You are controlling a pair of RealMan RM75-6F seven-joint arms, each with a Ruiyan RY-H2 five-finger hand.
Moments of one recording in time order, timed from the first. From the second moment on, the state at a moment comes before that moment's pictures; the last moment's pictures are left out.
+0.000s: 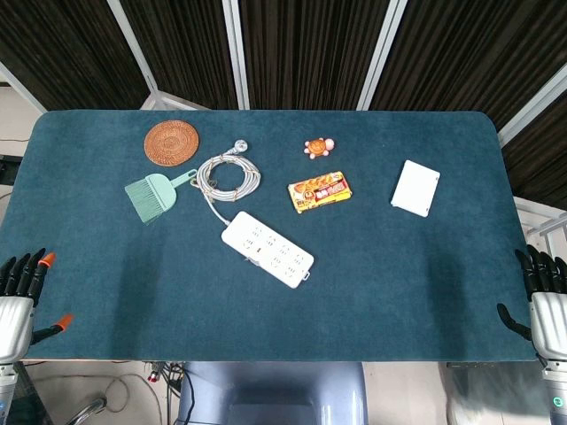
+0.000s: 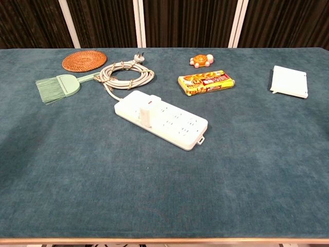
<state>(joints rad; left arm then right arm) -0.04 -1.24 -0.03 -1.54 1.59 1.61 0.10 0.05 -1.14 0.09 -1.54 -1.46 1.53 -0.02</state>
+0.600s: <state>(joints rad) -0.04 -1.24 -0.02 -1.57 1.62 1.61 0.11 0.06 -1.14 0.05 -1.53 -1.58 1.54 0.02</state>
